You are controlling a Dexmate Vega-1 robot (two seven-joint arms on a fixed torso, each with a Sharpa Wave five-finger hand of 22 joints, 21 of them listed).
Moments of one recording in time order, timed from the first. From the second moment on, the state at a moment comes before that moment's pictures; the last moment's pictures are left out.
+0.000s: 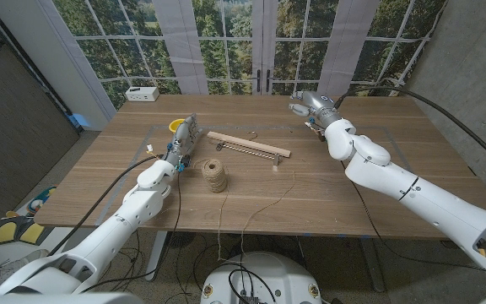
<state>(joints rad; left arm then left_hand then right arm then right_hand) 0.84 0.49 0.37 -1.23 -0.68 -0.29 -0.07 0.14 0.13 0.60 0.14 0.24 -0.17 0.02 0.18 0.17 -0.17 0.00 0.20 0.18 -0.17 0.02 0.18 0.17 -0.17 0.01 0.48 0.18 -0.66 -0.74 -0.74 -1.90 -0.46 -0.53 -0.13 0.48 0.18 0.51 -0.15 0.18 0.45 -0.02 0.24 0.19 0.39 0.05 0.26 0.20 0.35 -0.04 0.37 0.24 0.31 0.08 0.54 0.17</state>
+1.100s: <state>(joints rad) 0.79 0.47 0.38 -1.16 -0.69 -0.28 -0.12 0.14 0.13 0.60 0.14 0.24 -0.17 0.02 0.18 0.17 -0.17 0.01 0.20 0.18 -0.17 0.02 0.18 0.17 -0.17 0.01 0.47 0.18 -0.57 -0.68 -0.86 -1.83 -0.64 -0.57 0.05 0.58 0.12 0.52 -0.18 0.18 0.49 -0.04 0.24 0.19 0.43 0.02 0.26 0.20 0.40 -0.04 0.39 0.23 0.37 0.07 0.55 0.17</state>
